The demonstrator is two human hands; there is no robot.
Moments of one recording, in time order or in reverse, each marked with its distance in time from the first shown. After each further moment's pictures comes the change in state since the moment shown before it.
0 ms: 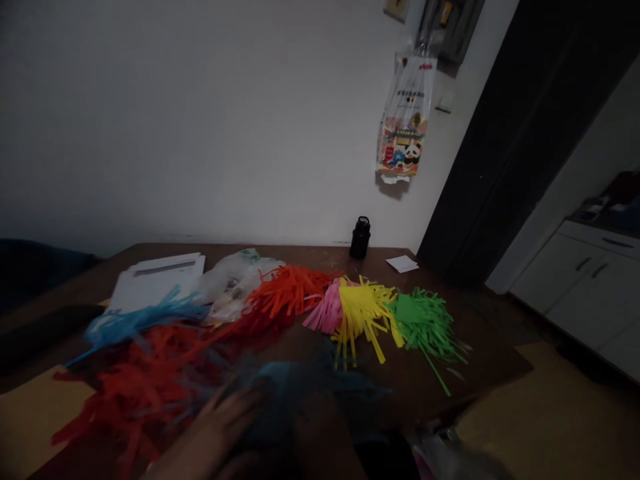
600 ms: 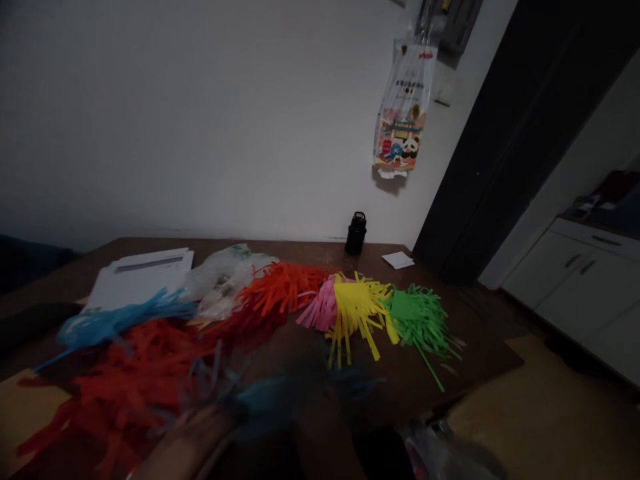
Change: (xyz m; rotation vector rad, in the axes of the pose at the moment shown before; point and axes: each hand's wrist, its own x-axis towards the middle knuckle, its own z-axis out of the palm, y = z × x) left_hand -0.012 -0.017 0.053 -0.132 0.201 -0.041; right_hand -0.011 0.013 0.002 0.167 0.105 0.014
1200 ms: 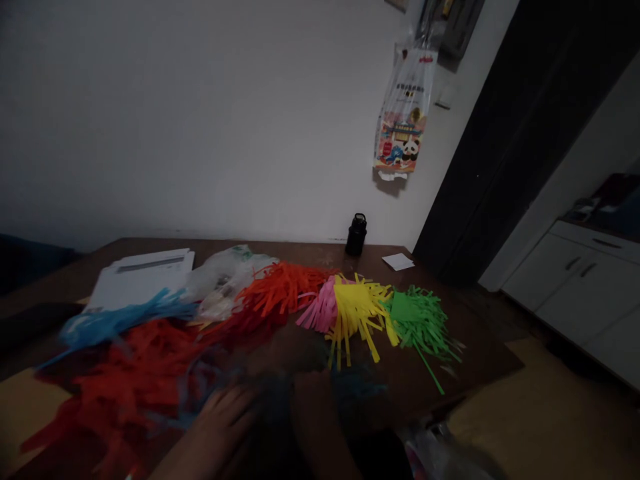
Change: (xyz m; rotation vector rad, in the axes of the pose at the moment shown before) left_hand 0.026 0.016 0.017 0.230 0.143 0.108; right_hand 0.064 -0.013 -0.004 -0.269 -0.482 0.457
